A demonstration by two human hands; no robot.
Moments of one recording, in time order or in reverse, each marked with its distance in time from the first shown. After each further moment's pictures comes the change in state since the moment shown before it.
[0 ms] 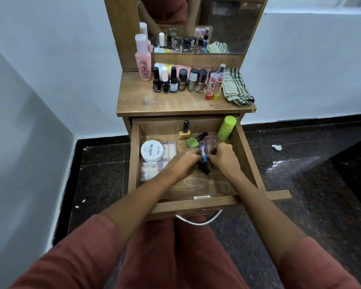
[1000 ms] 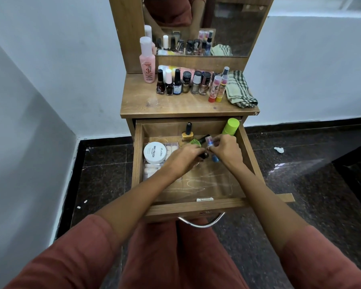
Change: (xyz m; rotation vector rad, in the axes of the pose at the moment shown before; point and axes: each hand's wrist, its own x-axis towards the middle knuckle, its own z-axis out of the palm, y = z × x) left_hand -0.005 0.009 -0.025 0.072 0.102 -0.009; right_hand 0.012 -0.016 -0.012 0.062 0.023 -0.012
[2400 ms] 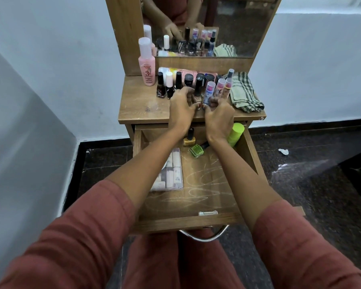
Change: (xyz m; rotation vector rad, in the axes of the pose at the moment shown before) left_hand 0.096 -0.022 -0.065 -0.477 0.626 -0.388; right_hand 0.055 -0.074 -0.002 0.295 0.535 -0.068
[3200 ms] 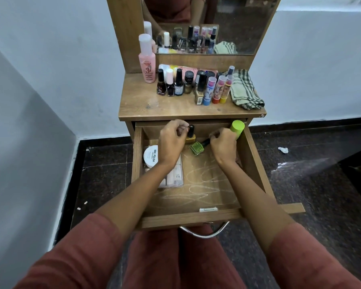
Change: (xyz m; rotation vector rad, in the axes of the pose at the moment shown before) left_hand -0.074 -0.046 -0.009 -0.059 0.032 0.003; right_hand -0.037 0.048 -0.018 -0.145 -0.275 0.127
